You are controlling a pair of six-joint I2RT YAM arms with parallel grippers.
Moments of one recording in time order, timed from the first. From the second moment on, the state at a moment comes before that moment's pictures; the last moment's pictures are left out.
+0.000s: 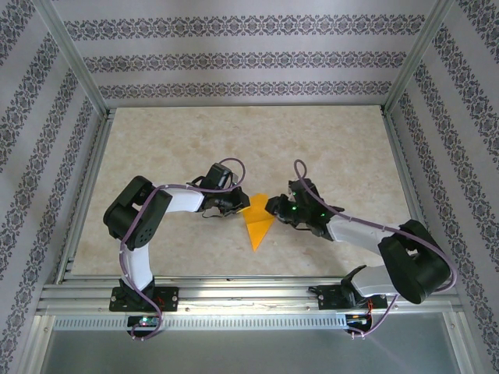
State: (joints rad) left arm -0.54 1.89 0.92 0.06 0.50 -0.93; right arm 0.54 1.36 0.52 0.08 -0.32 1.05
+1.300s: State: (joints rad) left arm -0.54 1.93 0.99 0.01 0.55 -0.83; right arm 0.43 1.50 0.53 0.08 -0.55 1.01
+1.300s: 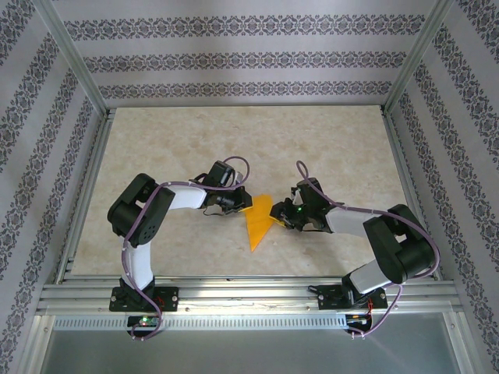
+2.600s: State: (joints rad) left arm -0.71 1.61 0.96 -0.15 0.27 -0.48; right arm 0.34 1.54 0.53 0.24 -0.63 1.14
